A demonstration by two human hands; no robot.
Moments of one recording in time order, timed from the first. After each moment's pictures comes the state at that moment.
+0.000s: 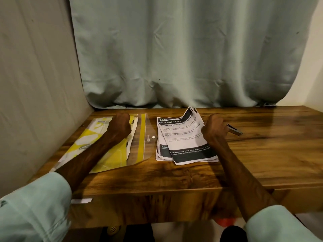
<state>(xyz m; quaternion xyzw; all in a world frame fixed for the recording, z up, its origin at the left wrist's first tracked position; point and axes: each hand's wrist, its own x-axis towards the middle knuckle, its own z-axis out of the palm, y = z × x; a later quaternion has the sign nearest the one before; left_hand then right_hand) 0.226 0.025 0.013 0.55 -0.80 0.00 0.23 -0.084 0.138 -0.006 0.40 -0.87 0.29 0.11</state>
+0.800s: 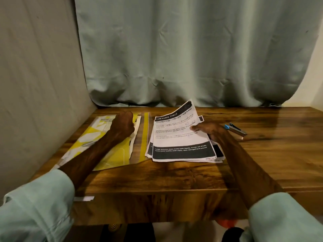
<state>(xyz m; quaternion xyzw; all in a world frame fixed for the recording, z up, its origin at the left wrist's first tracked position) 0.221 0.023 0.010 0.59 -0.78 0.00 0.23 -0.102 0.101 -0.008 0.37 -0.74 0.41 -0.39</state>
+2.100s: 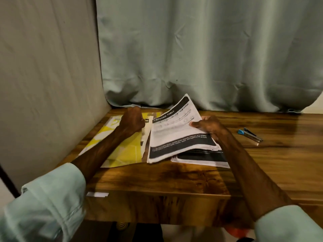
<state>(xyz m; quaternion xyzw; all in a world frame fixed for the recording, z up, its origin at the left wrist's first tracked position) 0.247 -0.014 0.011 0.54 -0.79 -0.04 0.29 -0.040 0.108 0.020 0.42 -0.64 0.53 -0.36</state>
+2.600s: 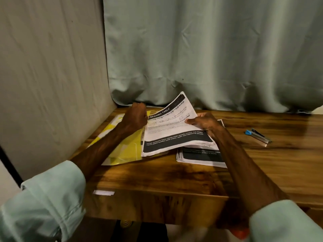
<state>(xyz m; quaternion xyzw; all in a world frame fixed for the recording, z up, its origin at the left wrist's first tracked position) 0.255 -0.019 0.019 0.50 -0.82 0.02 0.28 -0.007 0.092 0.029 0.43 -0.63 0.52 -0.38</state>
